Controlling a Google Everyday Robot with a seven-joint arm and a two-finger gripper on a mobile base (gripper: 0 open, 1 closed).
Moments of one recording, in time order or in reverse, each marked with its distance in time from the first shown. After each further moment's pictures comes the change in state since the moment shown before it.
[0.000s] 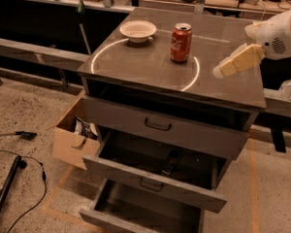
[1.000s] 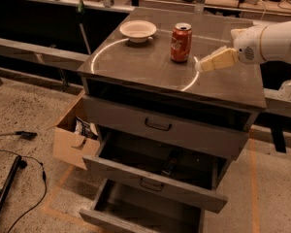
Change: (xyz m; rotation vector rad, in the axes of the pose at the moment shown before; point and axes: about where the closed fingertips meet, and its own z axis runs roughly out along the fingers) arm -0.003 -0.036 0.071 0.065 -0.156 0.069
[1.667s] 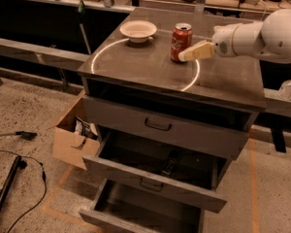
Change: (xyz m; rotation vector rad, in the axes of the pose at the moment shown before) arm -0.010 -0.041 0.084 0.032 -0.076 0.042
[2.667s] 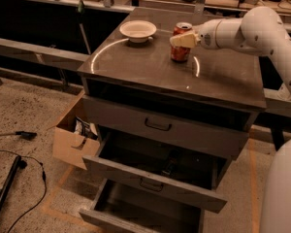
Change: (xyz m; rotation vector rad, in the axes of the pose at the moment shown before) arm -0.023 -0.010 0.061 -0.026 -0.058 0.084
